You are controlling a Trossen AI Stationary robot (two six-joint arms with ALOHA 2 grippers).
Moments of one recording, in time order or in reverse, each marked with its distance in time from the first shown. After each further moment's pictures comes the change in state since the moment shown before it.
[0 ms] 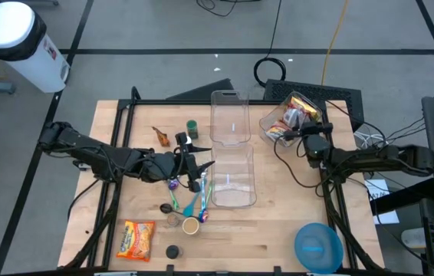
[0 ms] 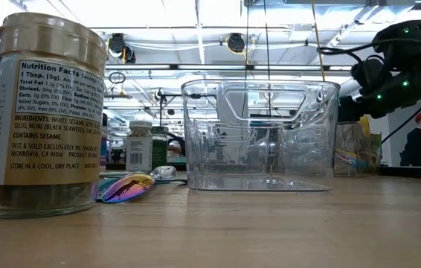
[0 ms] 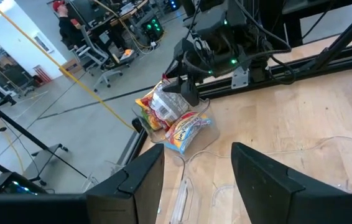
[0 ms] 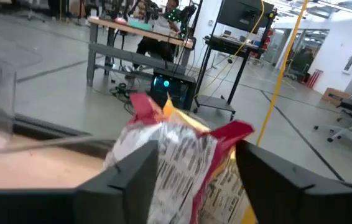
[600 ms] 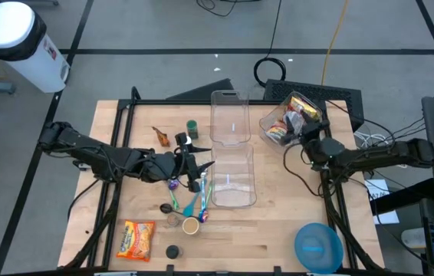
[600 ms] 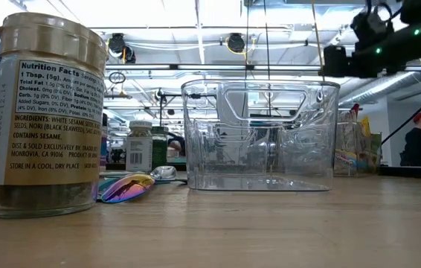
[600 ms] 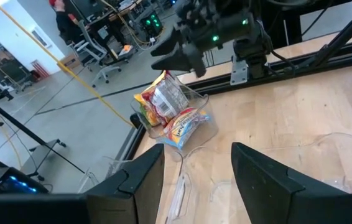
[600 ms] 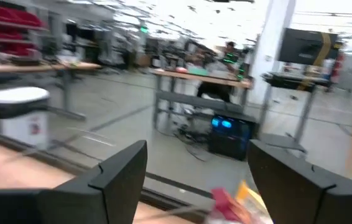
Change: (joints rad) left arm 0.000 0.000 0.000 -0.022 0.000 -0.027; right arm 0.299 -0.149 0.158 0.002 -0.026 -0.153
